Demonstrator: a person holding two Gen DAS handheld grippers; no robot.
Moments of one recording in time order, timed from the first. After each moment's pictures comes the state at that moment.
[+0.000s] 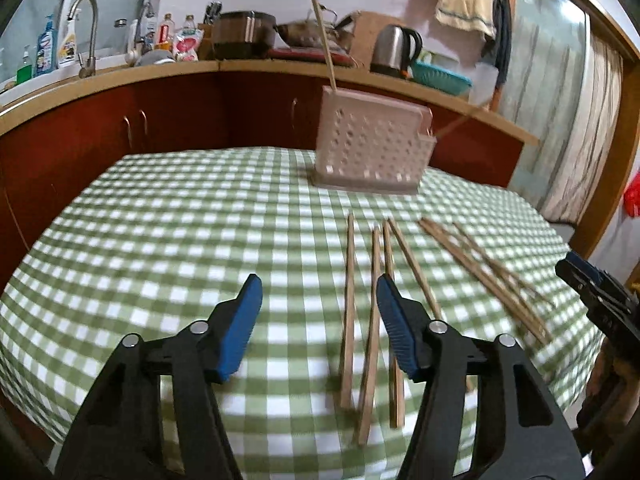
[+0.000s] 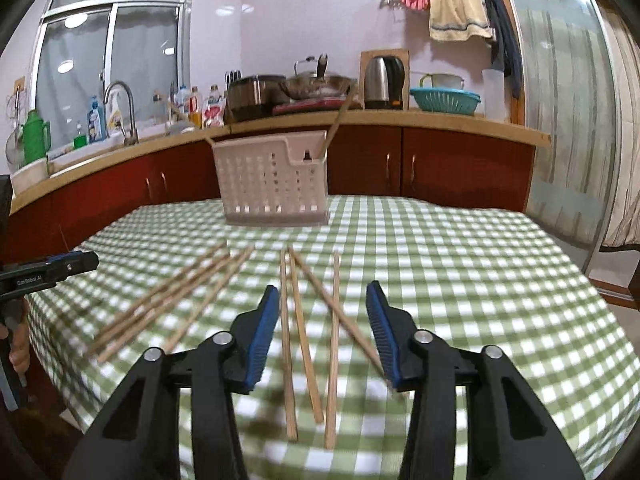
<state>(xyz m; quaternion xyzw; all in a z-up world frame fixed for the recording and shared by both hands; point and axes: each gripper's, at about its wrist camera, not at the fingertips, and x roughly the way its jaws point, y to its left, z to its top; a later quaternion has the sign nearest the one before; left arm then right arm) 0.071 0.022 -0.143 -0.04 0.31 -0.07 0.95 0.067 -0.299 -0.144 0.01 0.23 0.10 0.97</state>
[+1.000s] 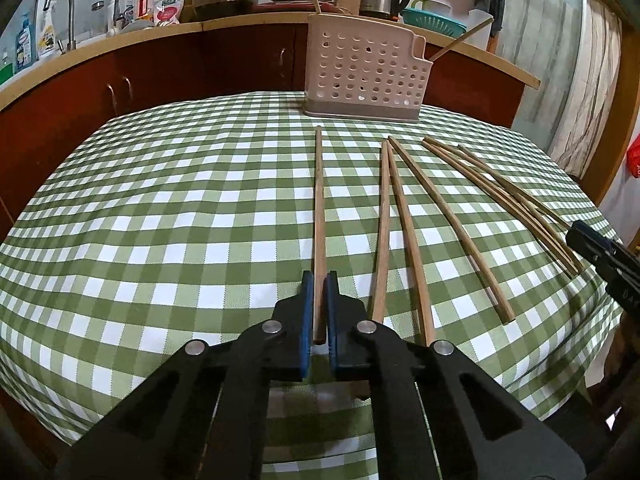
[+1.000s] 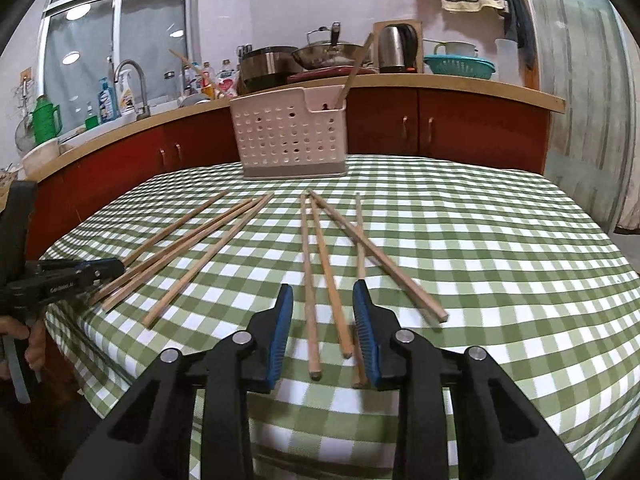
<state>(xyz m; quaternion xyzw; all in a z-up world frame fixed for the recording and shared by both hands) 0.069 0.013 -0.195 -0.01 0.37 -0.08 0.93 0.058 -0.296 -0.178 0.02 0.27 0.14 0.95</state>
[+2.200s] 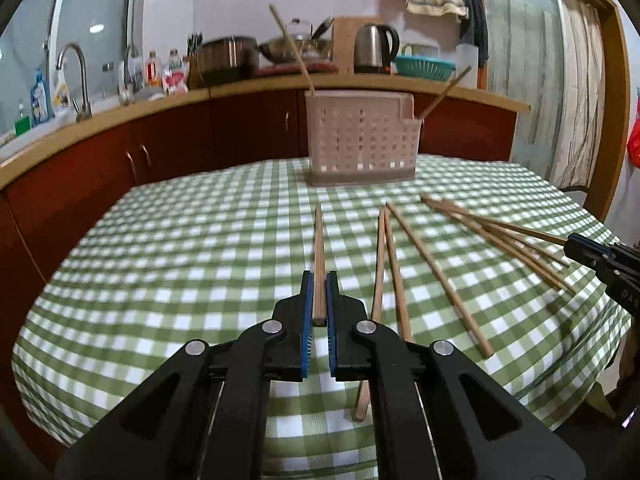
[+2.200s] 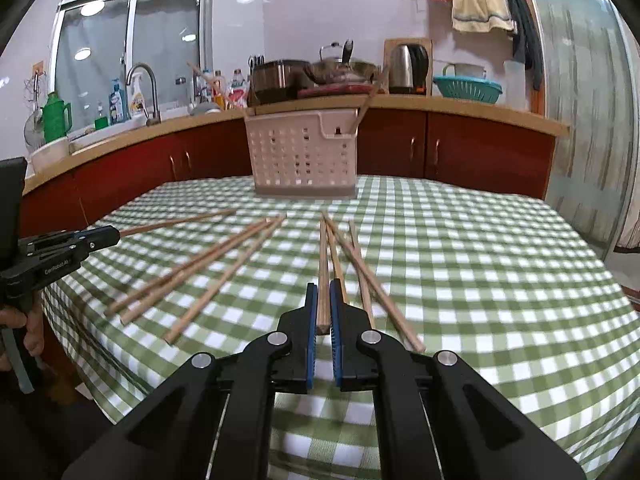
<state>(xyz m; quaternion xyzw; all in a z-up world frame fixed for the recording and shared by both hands) 0.045 0.008 -0.148 0.04 0.26 -0.06 0.96 0.048 -0.293 -0.150 0.00 0.24 0.14 0.96</state>
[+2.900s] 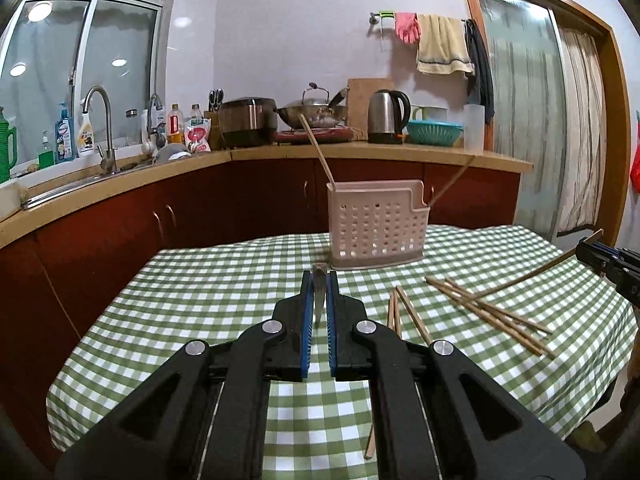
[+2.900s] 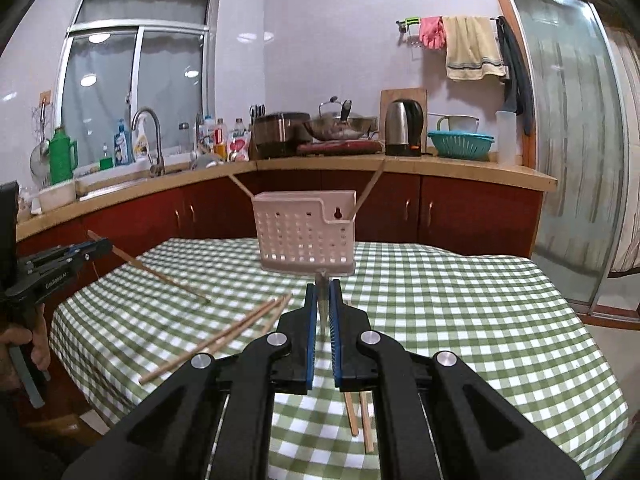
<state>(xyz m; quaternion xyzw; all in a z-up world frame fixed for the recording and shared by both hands) 0.024 0.019 -0.075 0.03 0.17 -0.04 0.98 0.035 -0.293 -0.075 0.01 0.17 0.13 0.98</state>
